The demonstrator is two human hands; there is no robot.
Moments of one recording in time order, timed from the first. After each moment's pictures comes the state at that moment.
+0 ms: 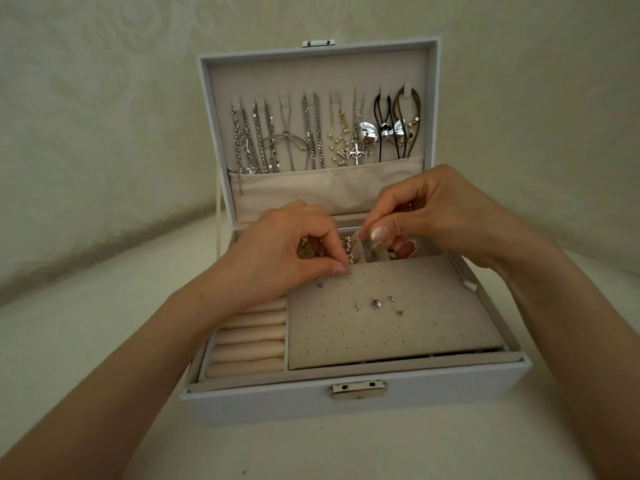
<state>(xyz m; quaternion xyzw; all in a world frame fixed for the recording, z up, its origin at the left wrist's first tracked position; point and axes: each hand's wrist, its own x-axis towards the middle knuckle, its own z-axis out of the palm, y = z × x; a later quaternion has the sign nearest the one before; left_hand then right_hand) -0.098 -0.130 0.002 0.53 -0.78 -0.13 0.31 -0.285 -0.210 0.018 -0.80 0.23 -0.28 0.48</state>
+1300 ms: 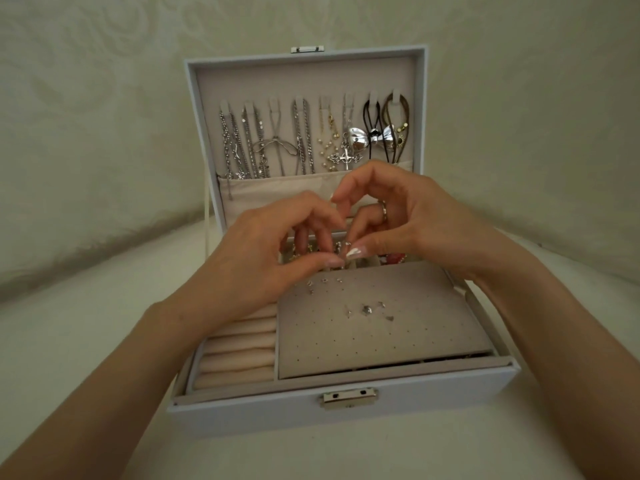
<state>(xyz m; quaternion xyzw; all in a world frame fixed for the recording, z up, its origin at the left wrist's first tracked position) -0.095 -0.124 0.003 0.47 -0.80 -0.06 0.37 -0.279 -0.206 0.014 -0.78 0.15 -0.28 0.54</state>
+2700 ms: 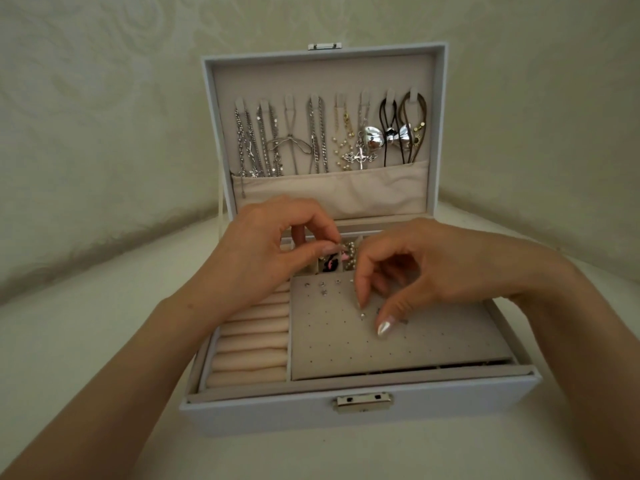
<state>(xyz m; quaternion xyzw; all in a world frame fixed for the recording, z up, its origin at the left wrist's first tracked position) -0.087 -0.127 0.003 0.52 -0.76 -0.06 0.38 -0.285 -0.195 0.018 -0.90 0.18 -0.04 0.40</state>
